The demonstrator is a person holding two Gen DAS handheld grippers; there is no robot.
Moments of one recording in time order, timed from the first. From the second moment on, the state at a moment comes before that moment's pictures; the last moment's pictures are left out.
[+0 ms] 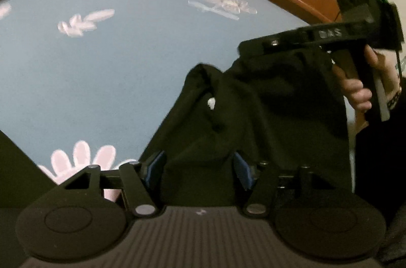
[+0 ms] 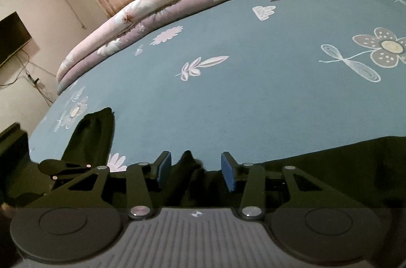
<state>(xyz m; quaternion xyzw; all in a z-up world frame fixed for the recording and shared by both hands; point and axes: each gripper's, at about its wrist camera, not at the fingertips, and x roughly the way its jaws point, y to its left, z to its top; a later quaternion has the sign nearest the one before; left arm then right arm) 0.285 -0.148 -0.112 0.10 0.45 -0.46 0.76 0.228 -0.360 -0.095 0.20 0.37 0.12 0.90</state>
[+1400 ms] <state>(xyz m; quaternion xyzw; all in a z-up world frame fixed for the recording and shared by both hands) 0.264 -0.099 -0.074 0.12 0.47 -0.16 0.86 0.220 -0.375 -0.090 0.22 0.34 0.12 0.90</state>
